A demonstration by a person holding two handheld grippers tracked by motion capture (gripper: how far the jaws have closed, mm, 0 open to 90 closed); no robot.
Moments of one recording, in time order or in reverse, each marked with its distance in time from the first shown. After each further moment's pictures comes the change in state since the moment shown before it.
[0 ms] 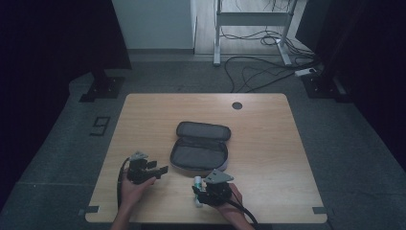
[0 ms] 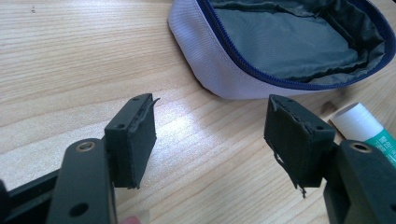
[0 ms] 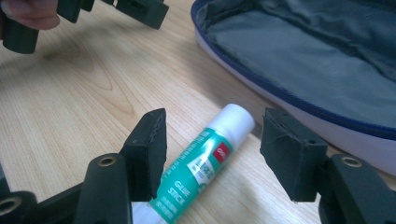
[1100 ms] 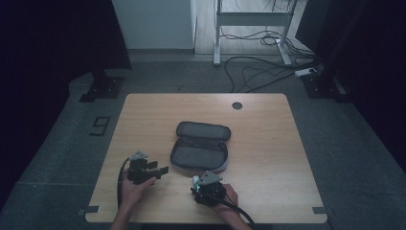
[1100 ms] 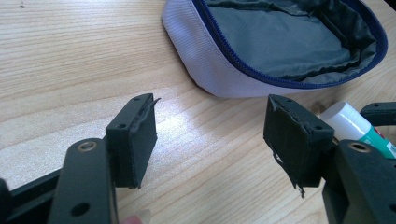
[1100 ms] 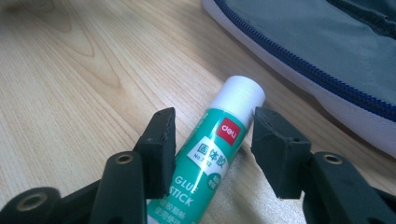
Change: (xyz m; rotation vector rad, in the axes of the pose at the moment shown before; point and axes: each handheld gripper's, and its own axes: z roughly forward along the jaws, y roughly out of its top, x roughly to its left) left arm 0.000 0.000 0.001 0.004 -0.022 -0.009; right arm 0.007 -0.005 0.022 0.103 -0.035 -0.076
